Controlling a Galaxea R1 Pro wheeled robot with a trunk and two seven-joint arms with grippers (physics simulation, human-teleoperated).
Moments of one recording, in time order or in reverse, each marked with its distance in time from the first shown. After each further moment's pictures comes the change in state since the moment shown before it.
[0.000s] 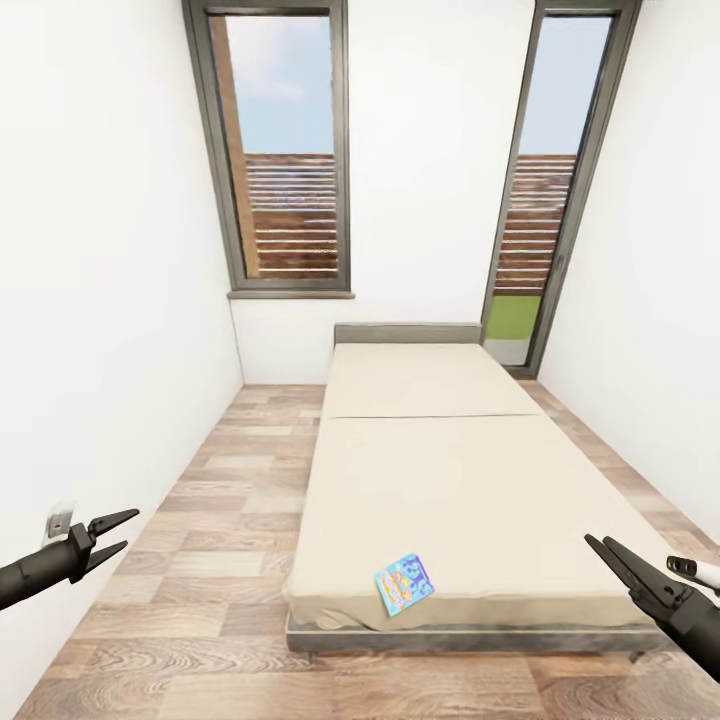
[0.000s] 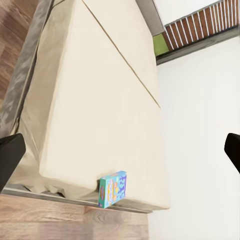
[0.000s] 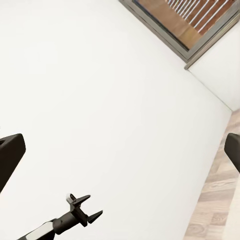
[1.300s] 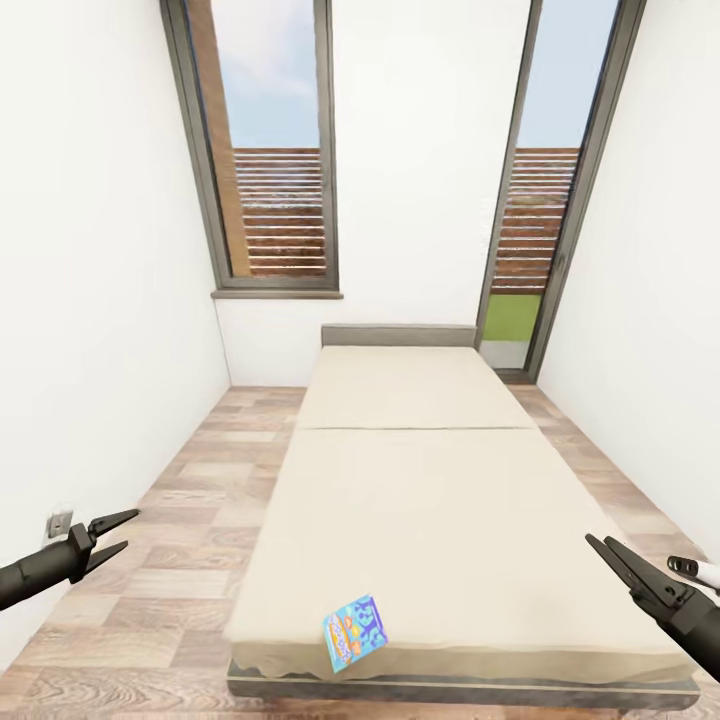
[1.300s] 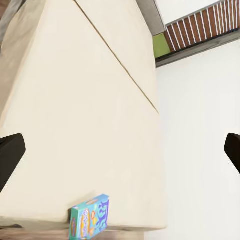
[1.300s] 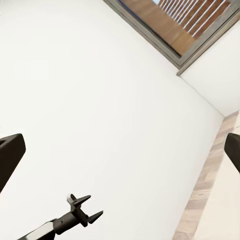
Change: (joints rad) left arm 0.000 0.000 -0.002 0.000 0.000 0.002 -0.001; right arm 0.000 0.000 -0.003 -0.001 0.000 0.001 0.004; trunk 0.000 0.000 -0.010
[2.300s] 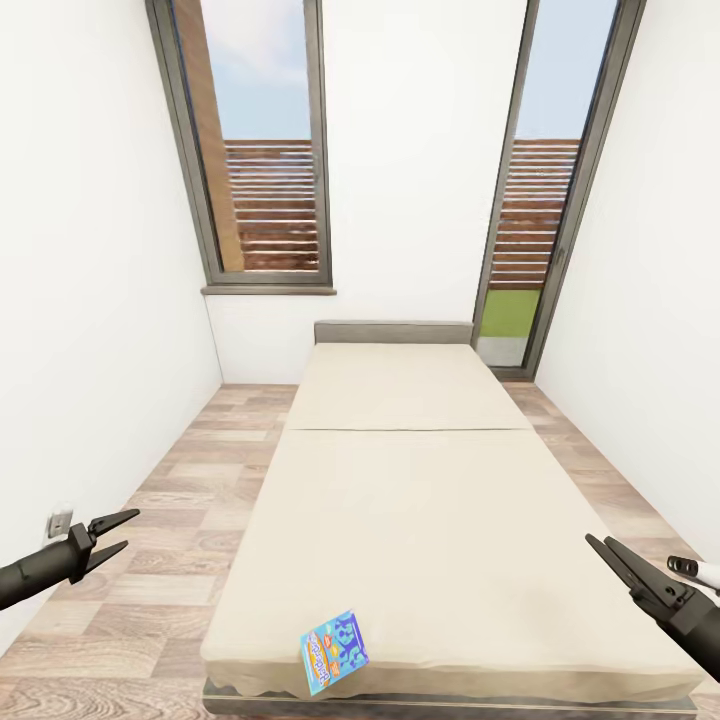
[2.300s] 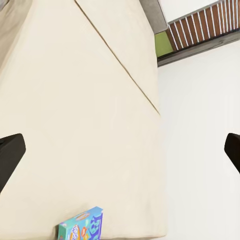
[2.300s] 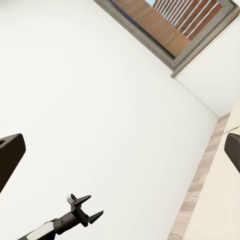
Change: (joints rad) left arm 0.000 0.000 0.001 0.000 0.000 -0.001 0.000; right arm 0.000 0.000 0.000 0.001 0.000 0.000 0.002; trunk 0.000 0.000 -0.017
